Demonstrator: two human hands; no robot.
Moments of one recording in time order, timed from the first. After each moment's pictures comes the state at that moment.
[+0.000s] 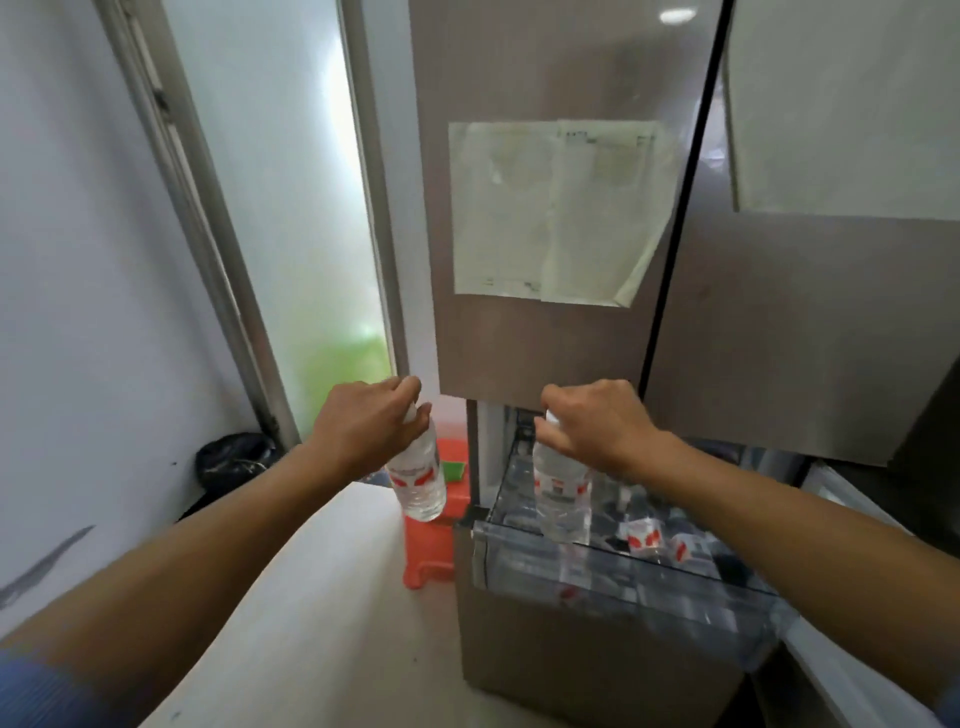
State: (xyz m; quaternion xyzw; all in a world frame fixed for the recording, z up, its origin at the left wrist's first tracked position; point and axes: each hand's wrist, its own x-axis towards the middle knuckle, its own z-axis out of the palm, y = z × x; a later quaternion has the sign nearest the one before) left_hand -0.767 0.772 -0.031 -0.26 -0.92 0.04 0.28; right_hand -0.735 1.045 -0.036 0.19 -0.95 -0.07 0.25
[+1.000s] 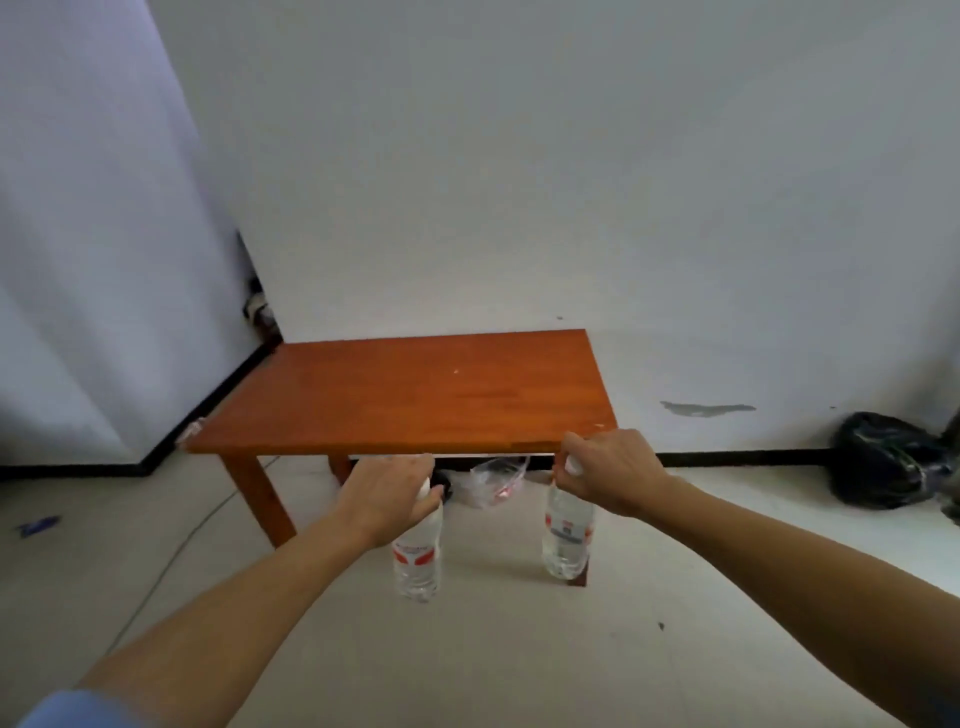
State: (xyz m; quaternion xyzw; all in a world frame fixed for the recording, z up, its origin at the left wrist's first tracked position) left_hand -0.069 0.294 -0.107 0.39 -0.91 0.12 0.07; right_hand -0.349 0.362 -0.115 0.73 -0.67 0.05 0.10
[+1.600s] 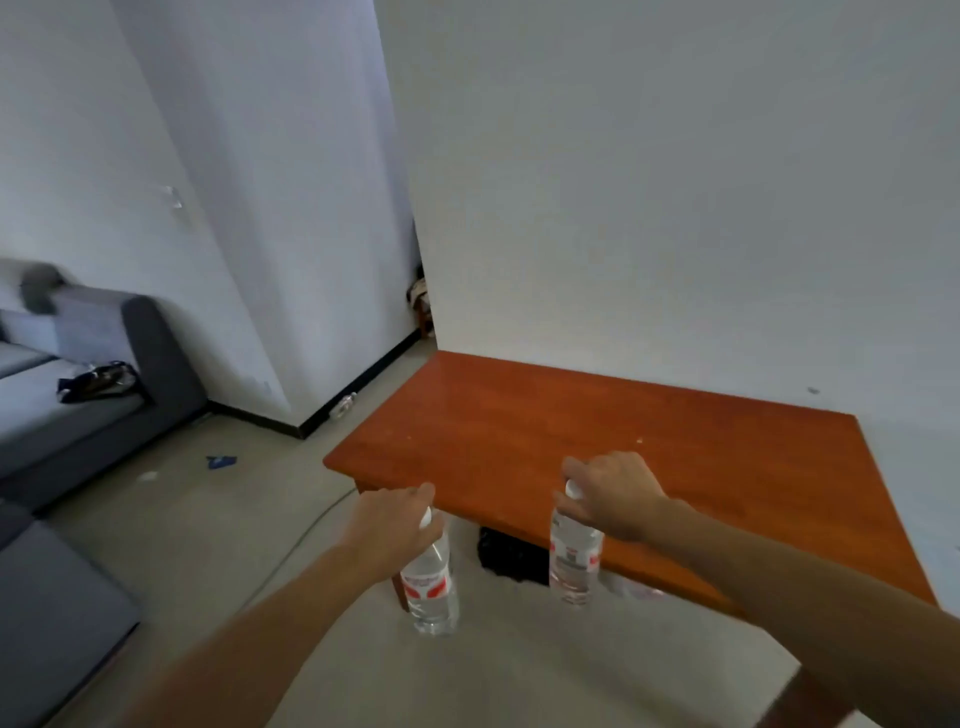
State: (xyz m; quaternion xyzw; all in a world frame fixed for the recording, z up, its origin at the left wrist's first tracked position) left_hand 0.090 0.011 -0.138 0.62 -0.78 0.06 0.03; right_hand -0.190 -0.035 -0.139 0.85 -0.52 0.02 0.09
